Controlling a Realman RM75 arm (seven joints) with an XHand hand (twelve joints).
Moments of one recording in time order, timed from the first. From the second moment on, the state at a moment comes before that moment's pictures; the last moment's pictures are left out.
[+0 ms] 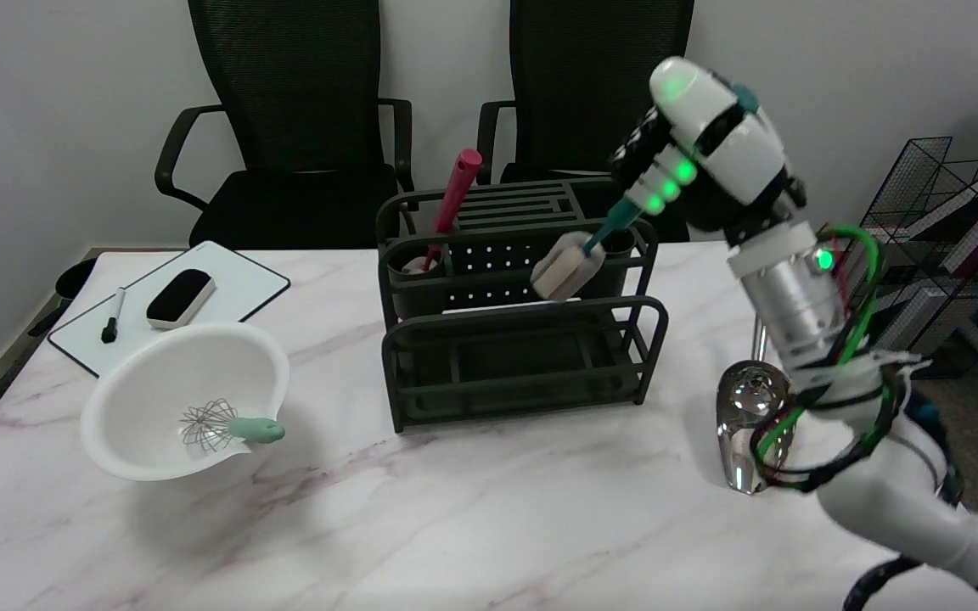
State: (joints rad) arm -0.19 -0.92 -1.73 1.82 0.72 0.70 1.62
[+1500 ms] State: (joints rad) arm 0.33 -0.82 -1.59 1.51 0.77 0.13 1.69
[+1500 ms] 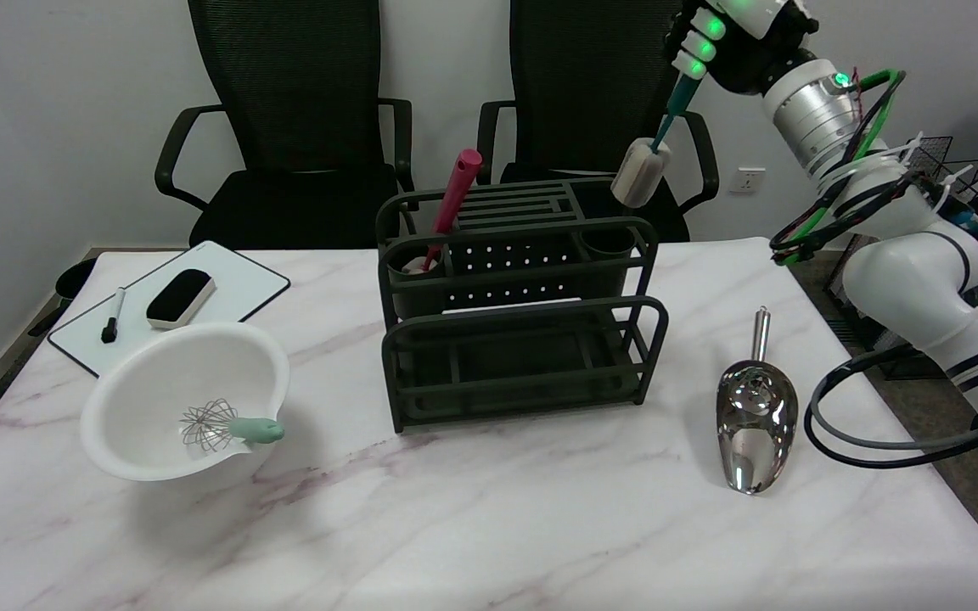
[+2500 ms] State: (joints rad) arm 0.37 -0.82 -1.72 1.44 0.81 0.09 1.69
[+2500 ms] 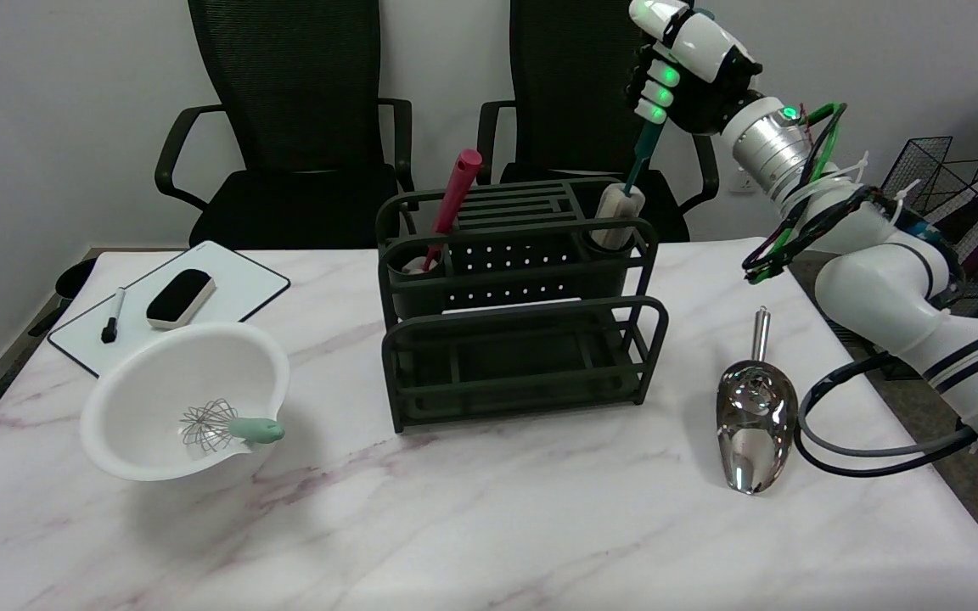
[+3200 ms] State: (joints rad) arm 0.45 -0.82 -1.83 1.35 0.83 0.14 1.69
